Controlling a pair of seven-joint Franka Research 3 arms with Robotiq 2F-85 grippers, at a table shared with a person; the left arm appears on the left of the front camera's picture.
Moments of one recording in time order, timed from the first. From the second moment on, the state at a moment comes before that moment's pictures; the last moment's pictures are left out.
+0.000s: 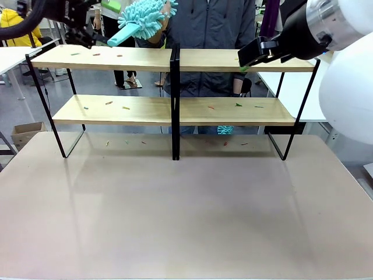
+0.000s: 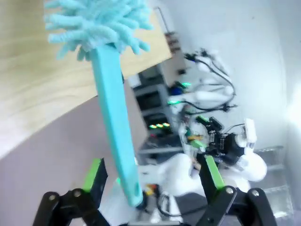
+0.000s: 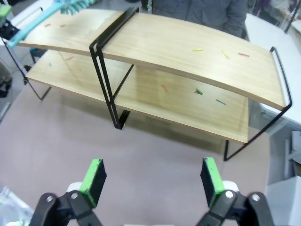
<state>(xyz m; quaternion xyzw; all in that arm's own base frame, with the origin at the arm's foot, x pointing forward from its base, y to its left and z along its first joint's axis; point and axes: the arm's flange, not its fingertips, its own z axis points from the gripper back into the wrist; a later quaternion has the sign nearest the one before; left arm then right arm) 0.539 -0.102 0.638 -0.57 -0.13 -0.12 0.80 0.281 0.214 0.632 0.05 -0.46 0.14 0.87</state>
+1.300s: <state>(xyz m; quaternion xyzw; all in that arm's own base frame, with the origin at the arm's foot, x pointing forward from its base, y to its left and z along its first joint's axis) 0.587 -0.111 0.624 -0.56 -0.12 -0.09 0.81 0.281 0.214 0.632 0.05 -0.46 0.14 0.87</state>
